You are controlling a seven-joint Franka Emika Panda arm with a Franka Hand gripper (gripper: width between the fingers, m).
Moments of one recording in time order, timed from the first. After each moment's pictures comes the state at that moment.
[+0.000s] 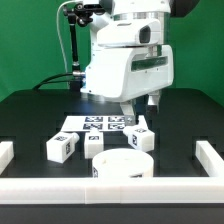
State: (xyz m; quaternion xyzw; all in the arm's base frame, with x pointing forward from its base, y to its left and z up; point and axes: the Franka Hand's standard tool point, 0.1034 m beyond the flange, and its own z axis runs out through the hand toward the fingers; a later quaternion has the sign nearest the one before) arm 0.576 0.025 0.088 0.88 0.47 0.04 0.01
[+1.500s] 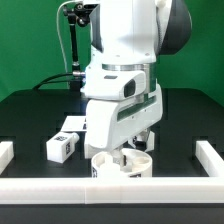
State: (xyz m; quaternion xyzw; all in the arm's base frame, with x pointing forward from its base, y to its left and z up) arm 0.570 0.007 0.016 0.88 0.47 0.03 0.00
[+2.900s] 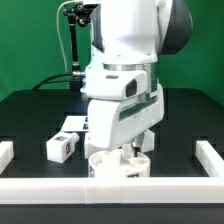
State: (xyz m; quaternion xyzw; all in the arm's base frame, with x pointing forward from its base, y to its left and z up) arm 0.572 0.022 0.016 0.88 0.47 0.03 0.00
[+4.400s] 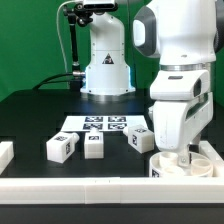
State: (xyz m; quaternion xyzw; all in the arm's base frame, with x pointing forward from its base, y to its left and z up) arm 0.582 0.107 0.022 0.88 0.47 0.05 -0.01
